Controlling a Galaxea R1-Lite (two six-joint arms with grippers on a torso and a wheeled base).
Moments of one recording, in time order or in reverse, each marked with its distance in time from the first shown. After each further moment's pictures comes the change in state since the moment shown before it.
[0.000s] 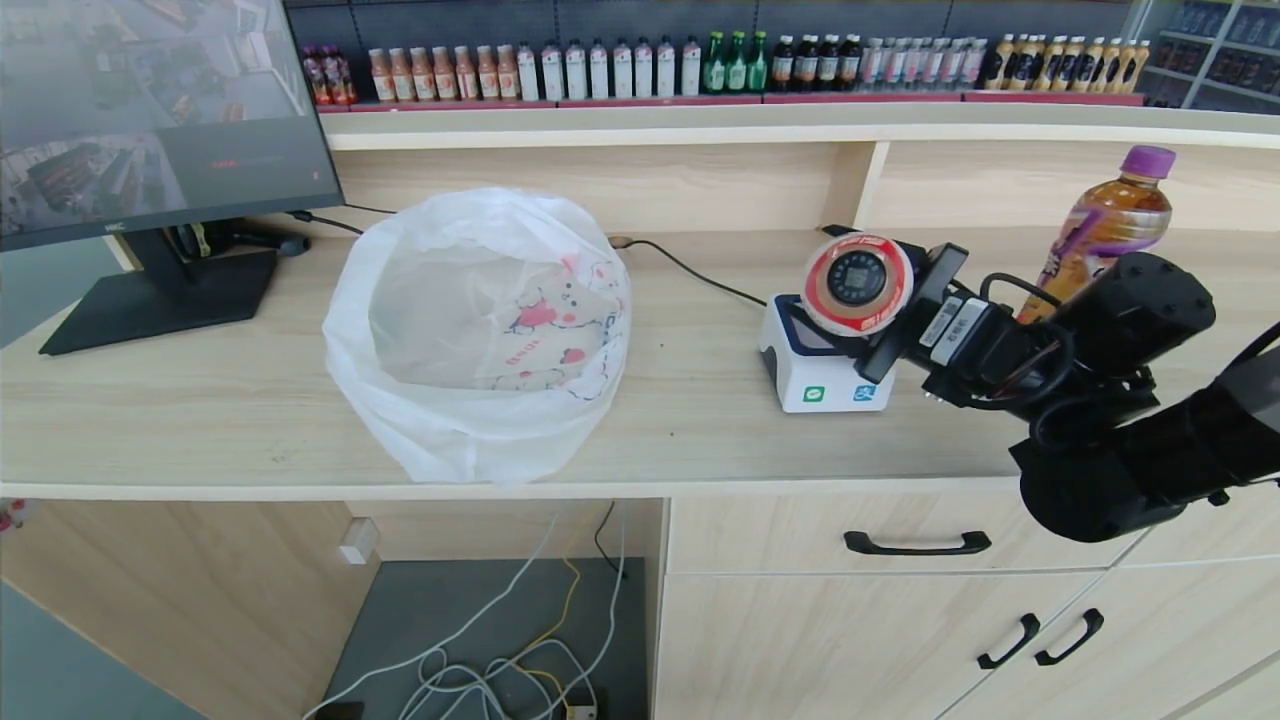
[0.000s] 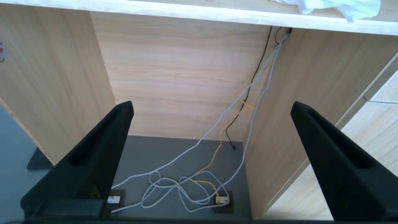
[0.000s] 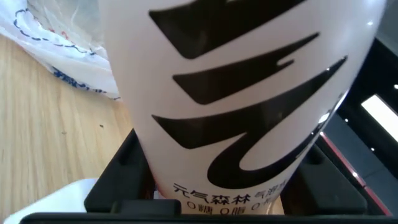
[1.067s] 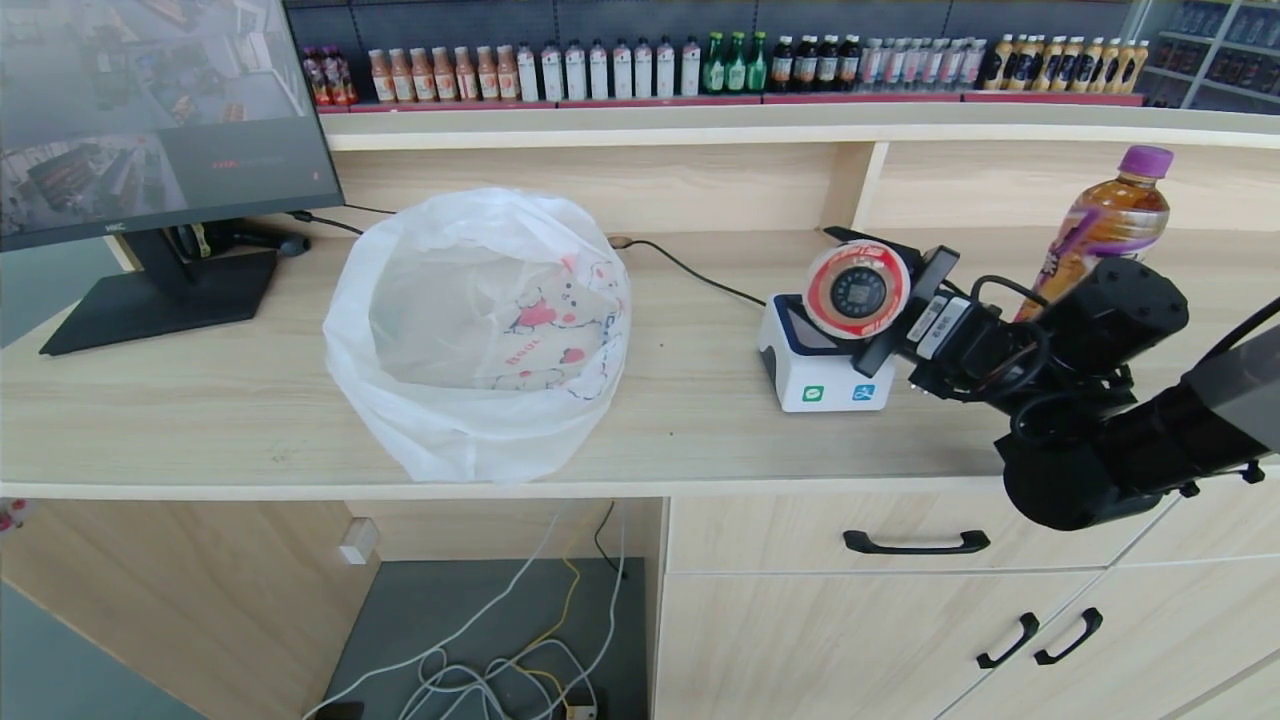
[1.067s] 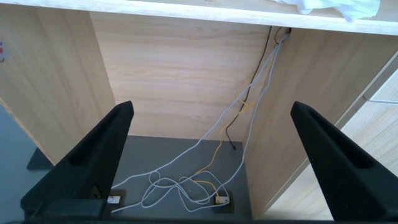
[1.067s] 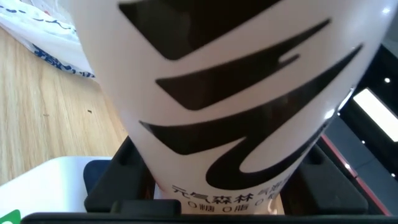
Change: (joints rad) left arm 0.000 0.000 0.000 0.000 0.000 0.000; right arm -0.018 0.063 -0.055 -0.002 -0.011 0.005
